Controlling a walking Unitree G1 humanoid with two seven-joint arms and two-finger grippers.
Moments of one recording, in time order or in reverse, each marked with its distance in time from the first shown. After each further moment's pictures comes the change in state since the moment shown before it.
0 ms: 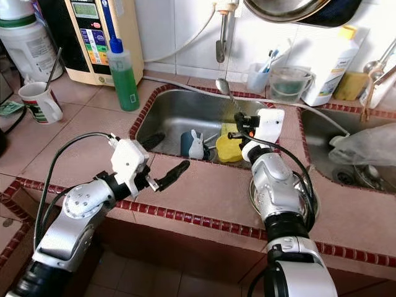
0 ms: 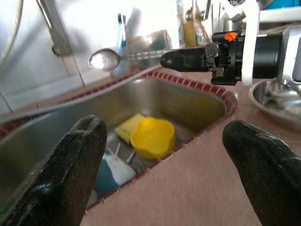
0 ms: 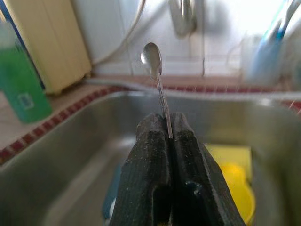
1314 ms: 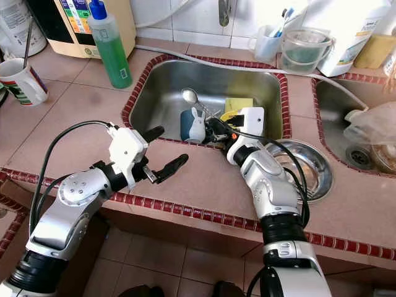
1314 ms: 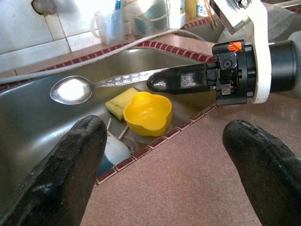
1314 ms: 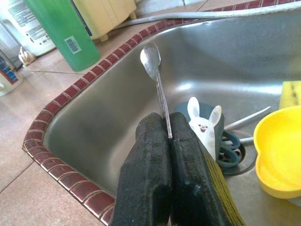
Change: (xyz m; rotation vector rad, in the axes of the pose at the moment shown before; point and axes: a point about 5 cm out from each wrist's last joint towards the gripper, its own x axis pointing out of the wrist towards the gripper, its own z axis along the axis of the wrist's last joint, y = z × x) left arm 0.007 0.013 0.014 0.010 0.012 -0.018; right arm 0.000 0.032 0.006 0.114 0.103 0.219
